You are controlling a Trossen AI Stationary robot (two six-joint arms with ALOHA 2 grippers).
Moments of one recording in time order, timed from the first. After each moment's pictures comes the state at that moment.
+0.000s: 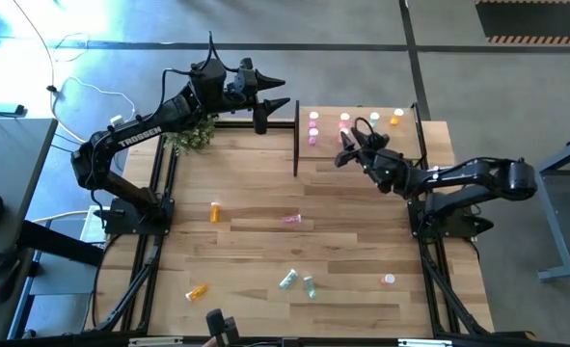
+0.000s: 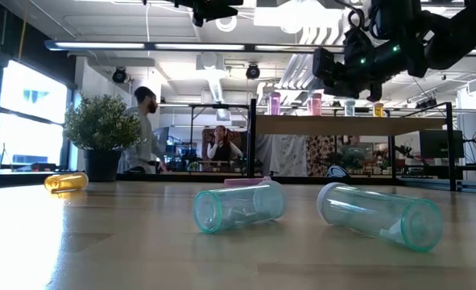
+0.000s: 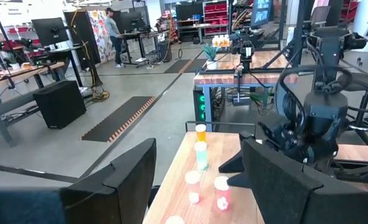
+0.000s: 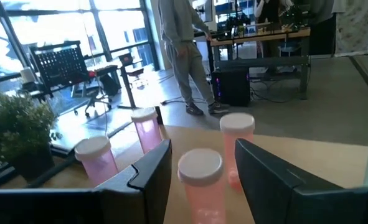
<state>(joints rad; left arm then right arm) 0.66 1.46 1.41 -0.03 0.25 0.15 -0.27 1.22 0.41 0.78 0.77 0.20</state>
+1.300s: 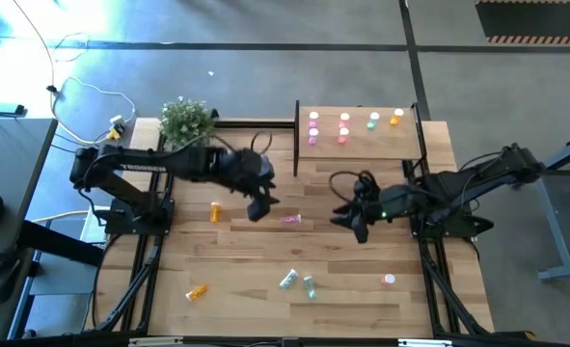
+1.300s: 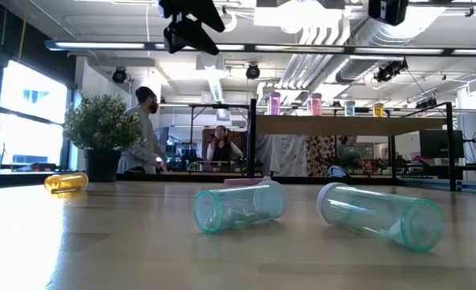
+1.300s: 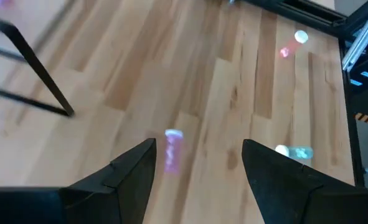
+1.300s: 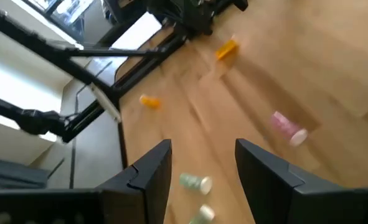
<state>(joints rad) 0.13 1.44 1.27 -0.61 0.00 -0.31 0.35 1.08 0.99 -0.41 0.27 0.84</state>
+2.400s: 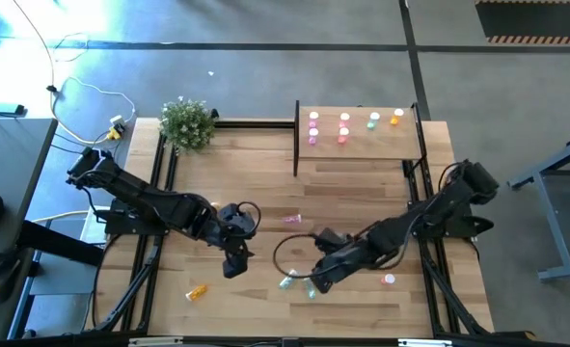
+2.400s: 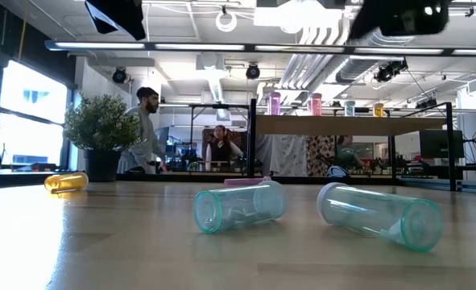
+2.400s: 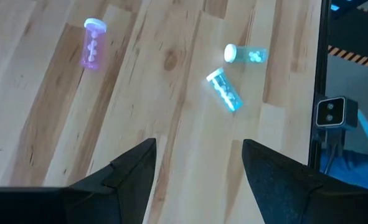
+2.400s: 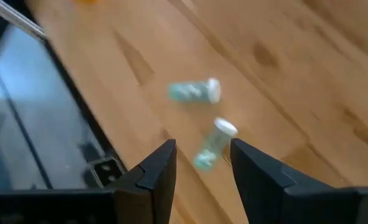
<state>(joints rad) -0.31 1.44 1.21 -0.77 -0.17 -0.65 0.52 1.66 1.33 -0.66 0.18 1.23</state>
